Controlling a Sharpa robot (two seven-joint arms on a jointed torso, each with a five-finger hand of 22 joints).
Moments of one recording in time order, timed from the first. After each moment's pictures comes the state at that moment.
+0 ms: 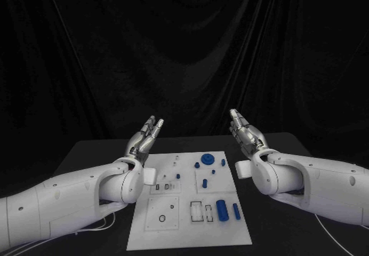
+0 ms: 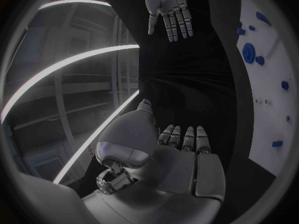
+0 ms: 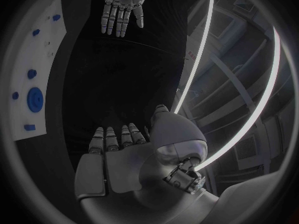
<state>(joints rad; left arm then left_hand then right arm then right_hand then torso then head) 1.14 -0.78 -0.12 1.52 0.07 -0.52 0.55 1.10 0.26 -0.26 0.28 0.31 0.02 -0.10 0.01 0.00 0.00 -0.14 0.01 0.00 0.00 -0.03 0.00 0.00 0.12 0.00 -0.03 0.01 0.00 1.23 -0.78 -0.19 1.54 0.12 -0.56 0.51 0.90 0.26 -0.33 0.29 0.28 0.06 -0.15 0.01 0.01 0.00 -0.20 0.00 0.00 0.00 -0.03 0.00 0.00 0.17 0.00 -0.03 0.00 0.00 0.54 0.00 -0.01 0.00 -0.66</state>
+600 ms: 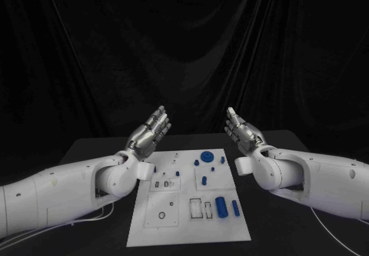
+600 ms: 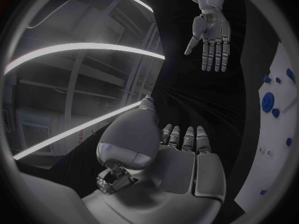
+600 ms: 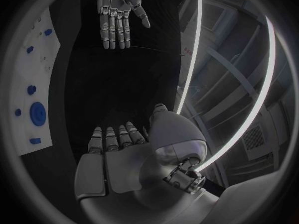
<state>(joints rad) 1.22 -0.78 -0.21 1.47 0.19 -0.10 0.66 1.27 0.22 -0.26 0.29 0.36 0.05 -0.14 0.01 0.01 0.00 -0.16 0.01 0.00 0.00 -0.03 0.00 0.00 0.16 0.00 -0.03 0.01 0.00 1.24 -0.78 -0.21 1.53 0.18 -0.45 0.51 0.93 0.25 -0.33 0.29 0.31 0.08 -0.09 0.02 0.02 0.01 -0.13 0.00 0.00 0.00 -0.03 0.00 0.00 0.17 0.00 0.02 0.00 0.00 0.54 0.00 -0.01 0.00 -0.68</state>
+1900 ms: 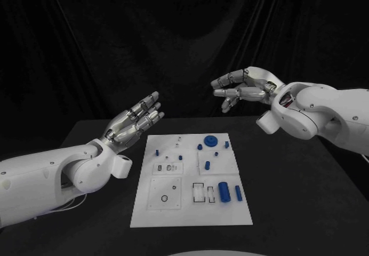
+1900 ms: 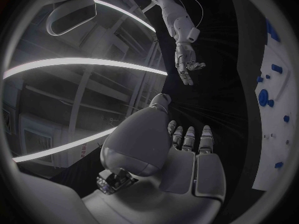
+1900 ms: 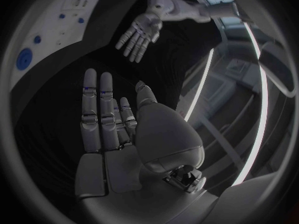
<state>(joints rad) 1.26 -1.01 -0.21 1.66 -0.06 0.00 0.68 1.52 0.21 -0.16 0.22 0.74 0.14 -0.05 0.02 0.02 0.00 -0.04 0.01 0.00 0.00 0.03 0.00 0.00 0.16 0.00 0.12 0.01 0.00 1.54 -0.88 -0.21 1.59 -0.64 -0.25 0.14 1.41 0.14 -0.22 0.08 0.32 0.66 0.08 0.24 0.09 0.54 0.09 0.43 0.06 1.22 0.03 0.49 0.20 0.17 1.20 0.14 0.39 0.15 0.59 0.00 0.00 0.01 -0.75</state>
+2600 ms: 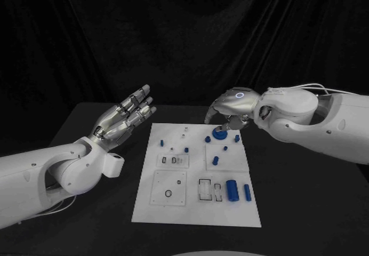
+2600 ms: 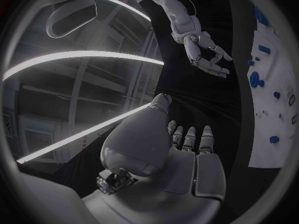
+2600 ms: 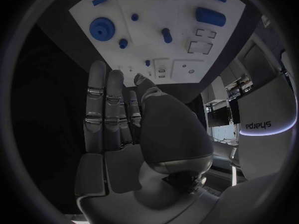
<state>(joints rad) 1.29 -1.06 -0.21 1.71 -0.07 -0.04 0.68 1.52 0.21 -0.14 0.21 0.76 0.14 -0.05 0.02 0.02 0.01 -0.03 0.01 0.00 0.00 0.05 0.00 0.00 0.16 0.00 0.14 0.01 0.00 1.51 -0.81 -0.21 1.60 -1.87 -0.11 0.02 1.44 -0.08 0.10 0.10 0.27 0.83 -0.01 0.17 0.13 0.77 0.03 0.24 0.07 1.30 -0.04 0.76 0.43 0.17 1.29 0.06 0.59 0.33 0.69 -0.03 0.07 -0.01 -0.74</state>
